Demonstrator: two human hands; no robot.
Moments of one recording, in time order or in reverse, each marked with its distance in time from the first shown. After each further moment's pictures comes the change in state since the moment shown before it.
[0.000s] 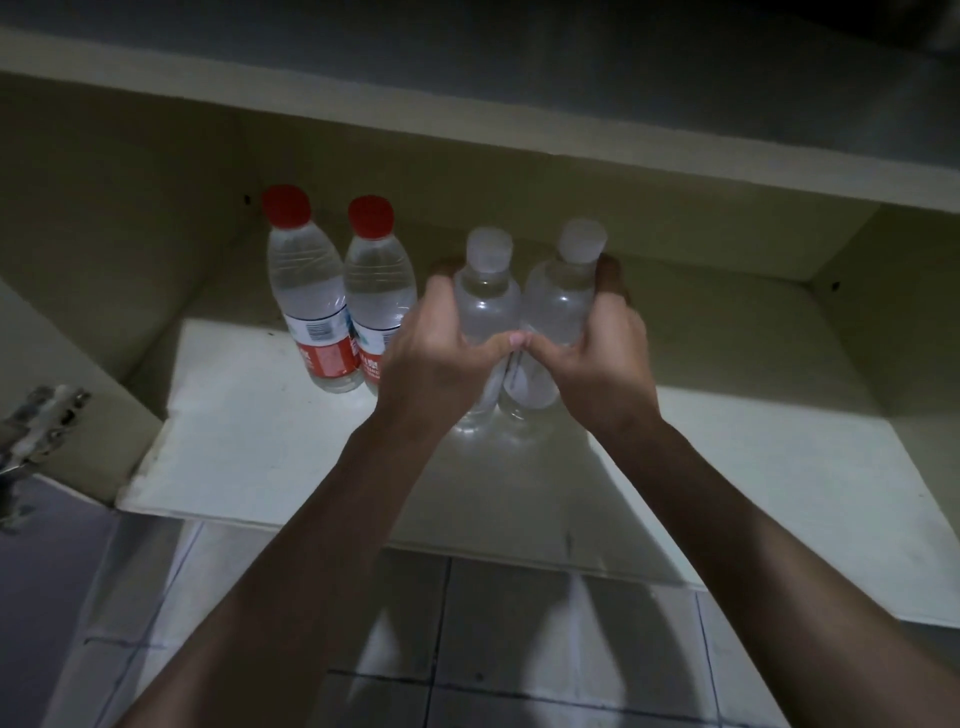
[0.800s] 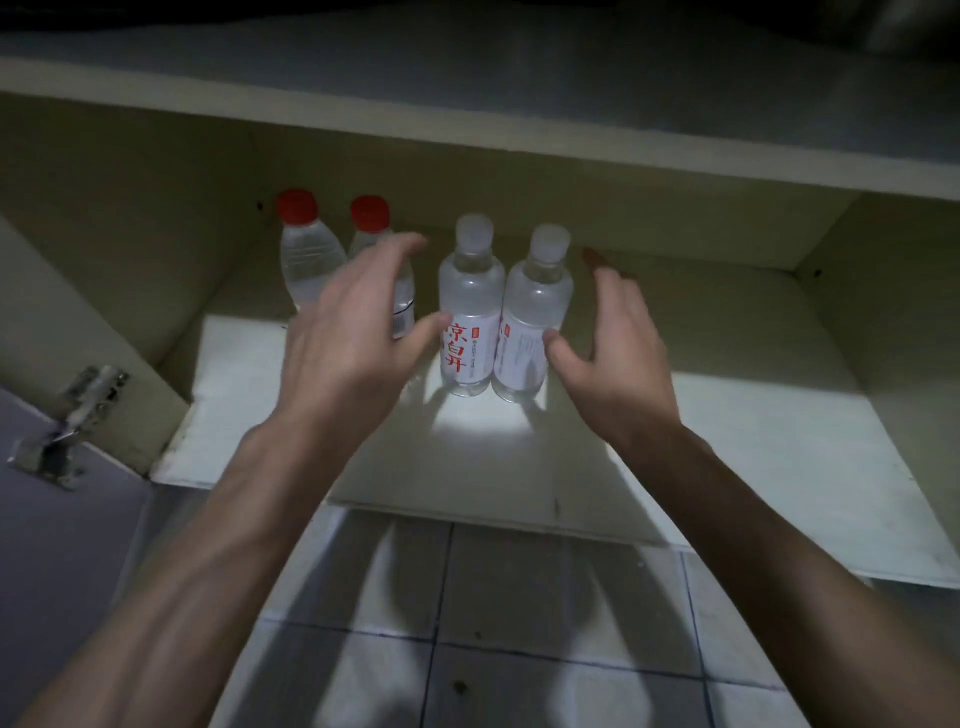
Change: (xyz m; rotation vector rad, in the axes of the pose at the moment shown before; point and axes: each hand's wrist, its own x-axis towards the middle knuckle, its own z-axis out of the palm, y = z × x) left_hand -0.023 0.044 -0.086 0.337 -0.090 0.047; right_hand -0.041 -0.012 -0.041 -0.198 -0.047 -0.030
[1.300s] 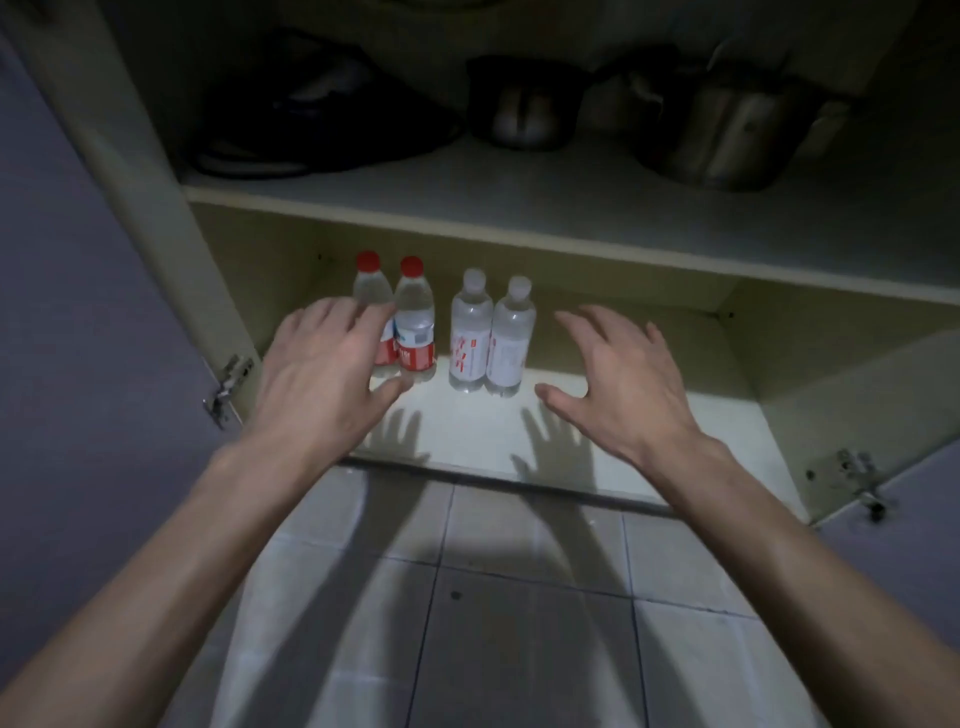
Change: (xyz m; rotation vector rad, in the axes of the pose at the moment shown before) left_hand -0.104 0.057 -0.143 0.473 -0.117 0.106; right_hand -0.106 -0.075 -0.144 -0.500 -0.173 -0.222
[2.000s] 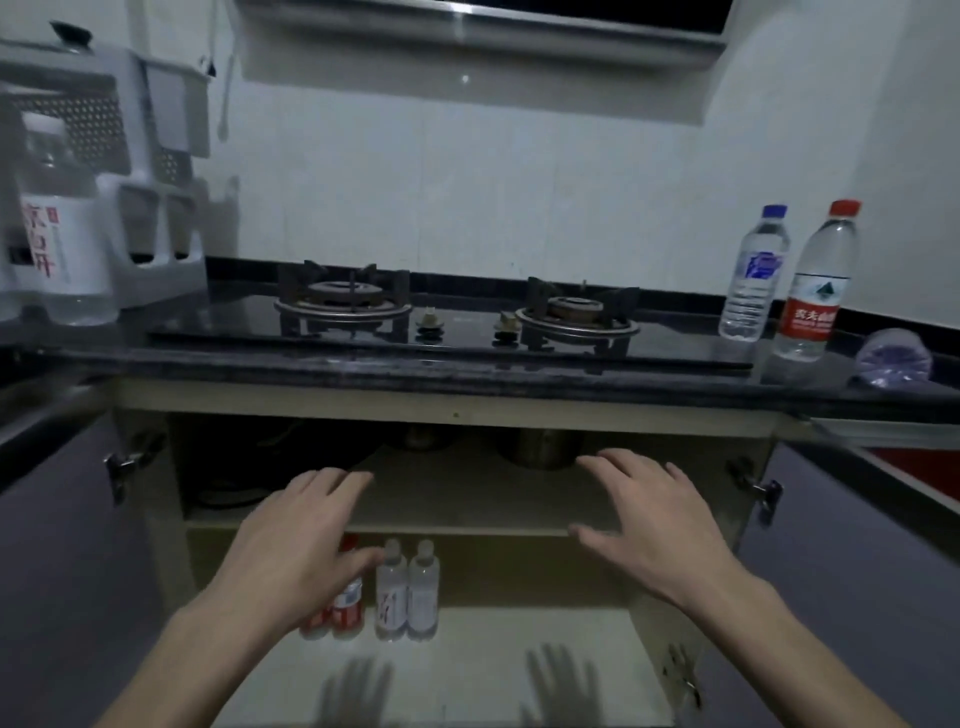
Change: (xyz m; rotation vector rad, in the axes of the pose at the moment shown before) left_hand 0.000 0.070 -0.271 -0.120 0.007 0.129; right_hand -0.097 0.031 -0.313 -0.109 0.126 0.187
